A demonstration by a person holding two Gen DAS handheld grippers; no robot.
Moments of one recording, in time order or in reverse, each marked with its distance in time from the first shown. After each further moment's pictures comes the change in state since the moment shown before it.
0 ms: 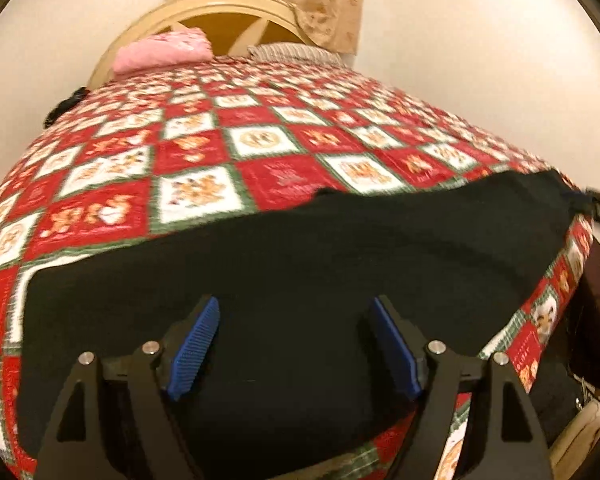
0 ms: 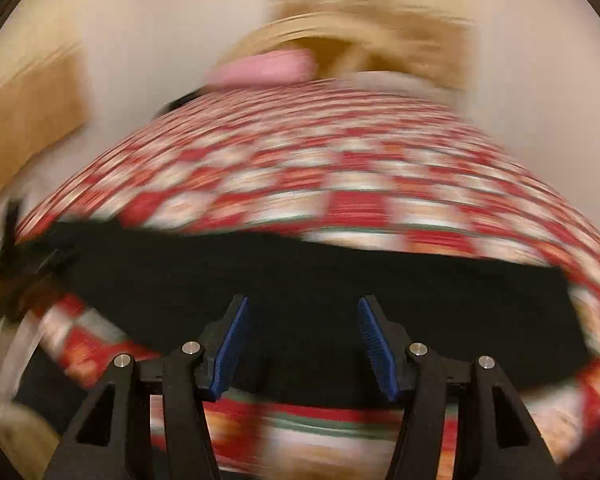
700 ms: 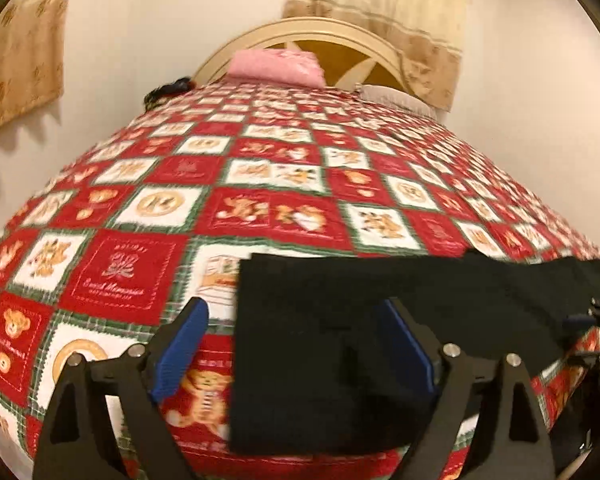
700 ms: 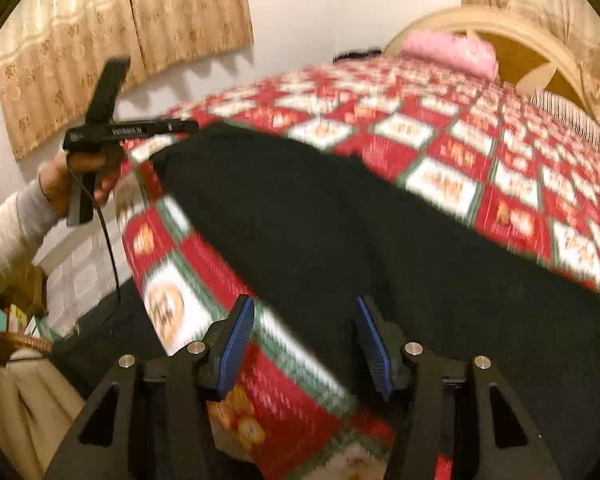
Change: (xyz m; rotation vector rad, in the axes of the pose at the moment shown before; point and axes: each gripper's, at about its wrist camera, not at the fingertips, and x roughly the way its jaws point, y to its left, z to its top) left arm -0.056 0.122 -0.019 -0.259 -0.106 0.187; right arm 0.082 0.176 0.000 -0.305 0.075 0.385
